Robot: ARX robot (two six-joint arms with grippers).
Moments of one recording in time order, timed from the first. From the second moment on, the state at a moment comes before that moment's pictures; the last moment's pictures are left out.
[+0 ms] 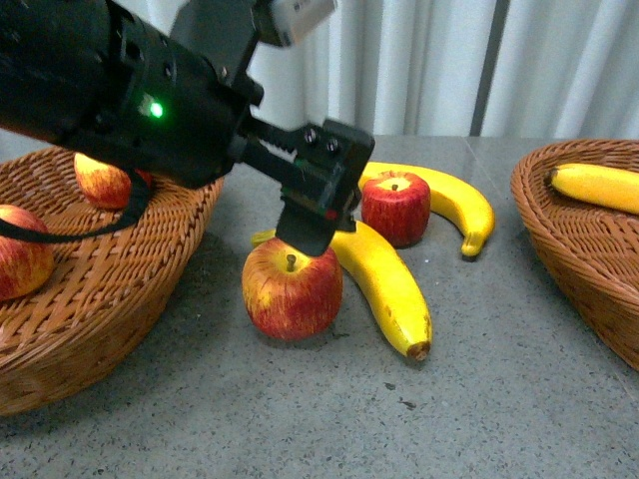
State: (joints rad) left arm -0.43 1.64 1.02 0.01 0.18 0.26; right arm 0.00 0.00 0.01 0.00 0.00 0.00
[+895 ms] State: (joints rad) left arm -0.43 1.79 1.02 -0.02 0.25 0.44; right arm 0.00 0.00 0.01 0.00 0.00 0.00
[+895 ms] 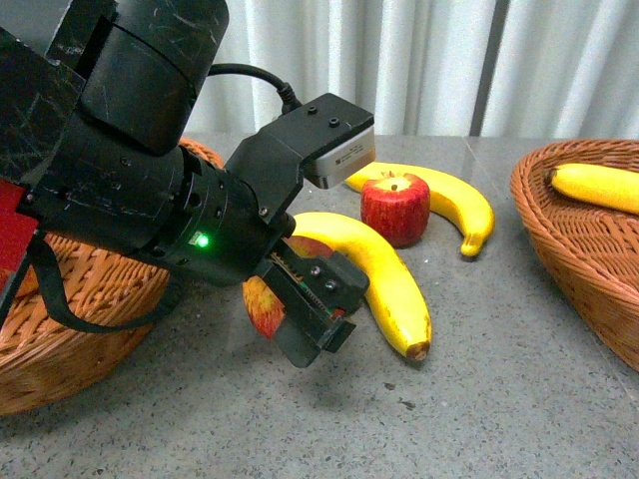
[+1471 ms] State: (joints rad) left arm -0.34 1.54 0.98 0.12 -0.02 0.18; right arm 0.00 0.00 0.01 0.00 0.00 0.00
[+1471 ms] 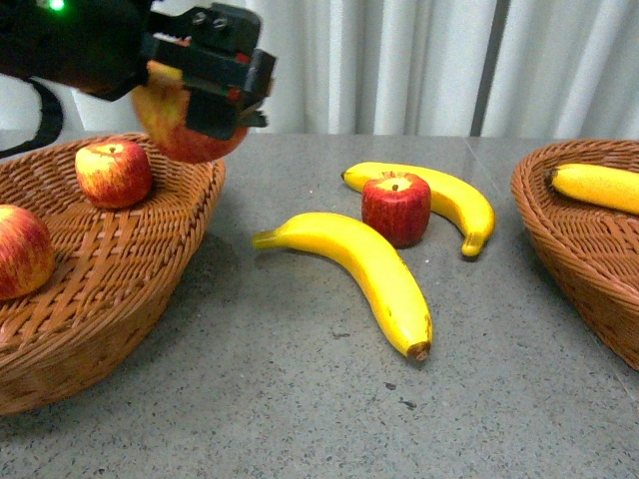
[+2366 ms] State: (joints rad) left arm -0.28 1.52 0.90 0.05 -0.20 -0.22; right arm 0.00 0.00 0.01 0.00 0.00 0.00
